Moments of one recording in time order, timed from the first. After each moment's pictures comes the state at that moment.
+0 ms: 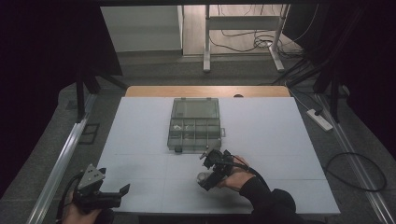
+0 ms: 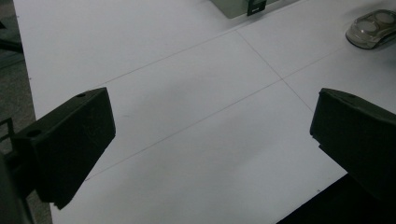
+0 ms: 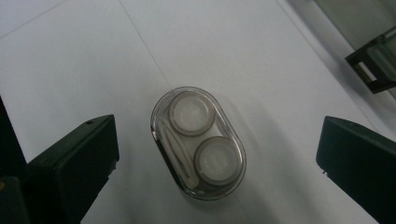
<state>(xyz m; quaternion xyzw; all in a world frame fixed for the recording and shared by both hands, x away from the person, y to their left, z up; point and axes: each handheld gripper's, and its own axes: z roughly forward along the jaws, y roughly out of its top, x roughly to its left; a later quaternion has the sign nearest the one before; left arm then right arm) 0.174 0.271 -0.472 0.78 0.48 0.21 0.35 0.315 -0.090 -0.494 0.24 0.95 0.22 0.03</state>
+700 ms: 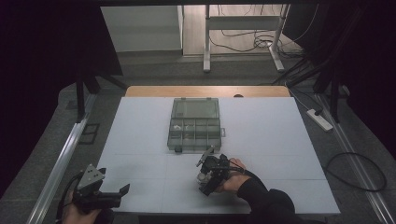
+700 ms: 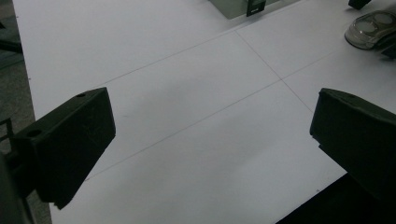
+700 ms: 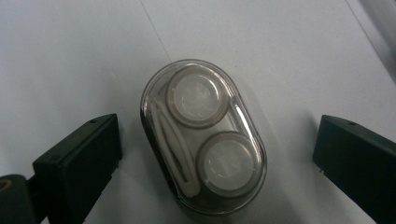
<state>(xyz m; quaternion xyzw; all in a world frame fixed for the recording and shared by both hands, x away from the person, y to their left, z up) 0.174 0.271 -0.472 0.78 0.48 0.21 0.35 0.312 -0.083 -0.518 0.19 0.96 0.18 0.05</state>
